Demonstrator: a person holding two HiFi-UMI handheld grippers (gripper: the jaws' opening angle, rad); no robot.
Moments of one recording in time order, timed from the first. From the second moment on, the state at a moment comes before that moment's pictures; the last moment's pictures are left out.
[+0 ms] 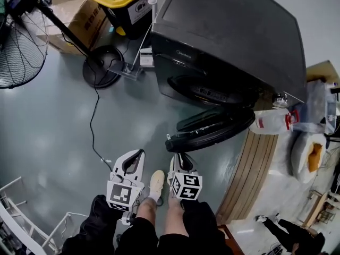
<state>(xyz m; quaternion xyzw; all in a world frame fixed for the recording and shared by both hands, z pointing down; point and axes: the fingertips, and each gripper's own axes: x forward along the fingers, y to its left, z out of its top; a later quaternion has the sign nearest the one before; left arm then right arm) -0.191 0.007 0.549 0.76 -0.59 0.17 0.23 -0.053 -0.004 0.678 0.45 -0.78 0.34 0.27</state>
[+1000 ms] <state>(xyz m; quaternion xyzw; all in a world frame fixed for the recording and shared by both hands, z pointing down) -0.255 -0.109 0.547 0.70 -0.65 0.16 0.25 -0.136 -0.154 0.667 0.43 -0.81 0.28 0.28</state>
